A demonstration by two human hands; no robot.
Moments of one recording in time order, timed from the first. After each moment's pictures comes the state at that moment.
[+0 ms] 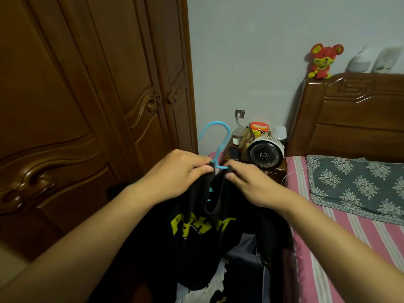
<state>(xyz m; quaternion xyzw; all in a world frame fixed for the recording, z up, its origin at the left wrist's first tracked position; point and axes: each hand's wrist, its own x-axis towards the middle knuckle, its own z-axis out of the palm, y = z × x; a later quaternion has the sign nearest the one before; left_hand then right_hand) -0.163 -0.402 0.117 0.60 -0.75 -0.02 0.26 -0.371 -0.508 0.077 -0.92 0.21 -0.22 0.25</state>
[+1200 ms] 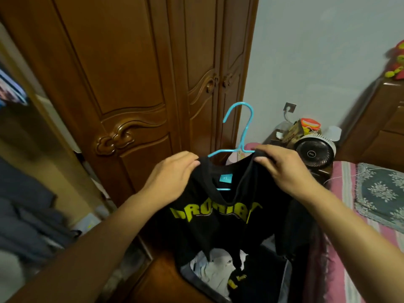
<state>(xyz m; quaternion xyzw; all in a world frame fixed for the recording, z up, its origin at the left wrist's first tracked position) -0.069 -0.237 0.065 0.73 -0.60 0.05 0.32 -0.303 -0.441 0.075 -0.93 0.19 -0.28 0.15</state>
